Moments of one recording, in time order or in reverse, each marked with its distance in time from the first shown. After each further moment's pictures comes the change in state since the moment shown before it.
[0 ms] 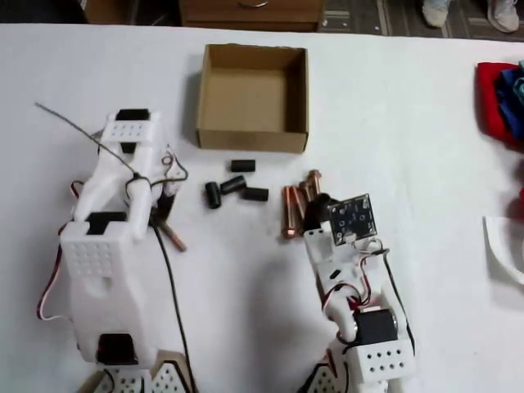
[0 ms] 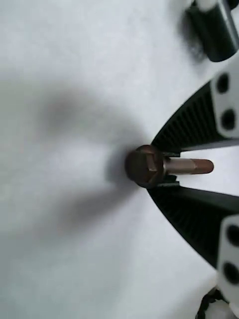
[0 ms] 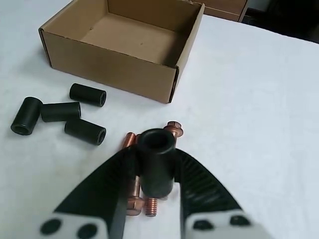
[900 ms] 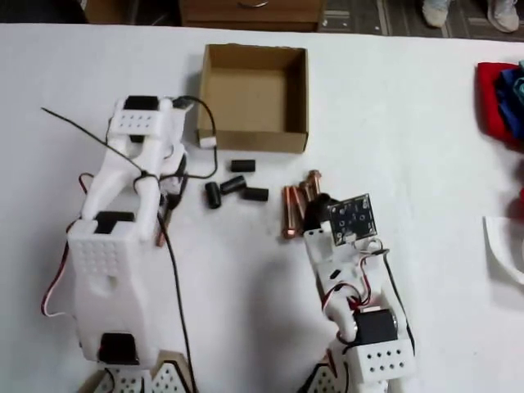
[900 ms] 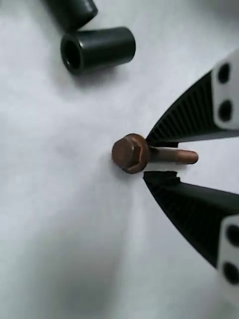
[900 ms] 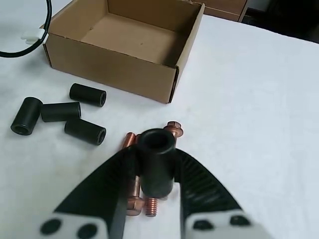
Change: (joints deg) left arm 3.0 0.2 -8.4 3.2 -53.4; right arm 0.0 0.0 0.0 0.0 0.0
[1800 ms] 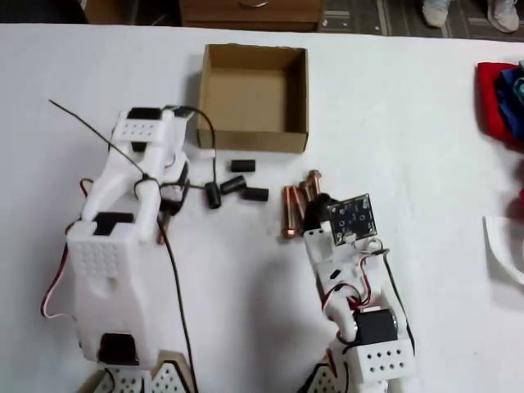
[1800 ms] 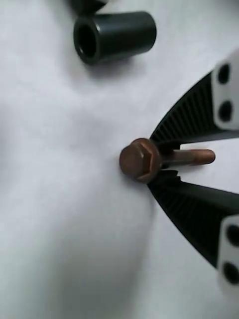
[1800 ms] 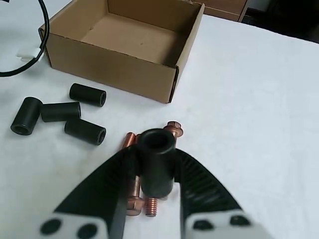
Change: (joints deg) left arm 0.0 -0.2 6.8 -7.9 0.3; right arm 0.0 0.0 0.0 0.0 0.0
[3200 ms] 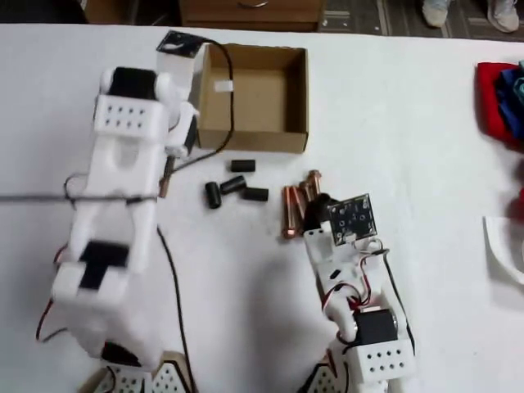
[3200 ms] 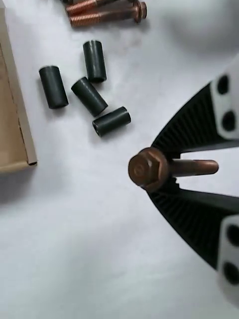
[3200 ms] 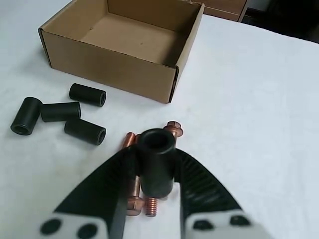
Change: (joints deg) left arm 6.3 -27.1 -8.1 9.5 2.5; right arm 0.0 0.0 0.0 0.0 0.0
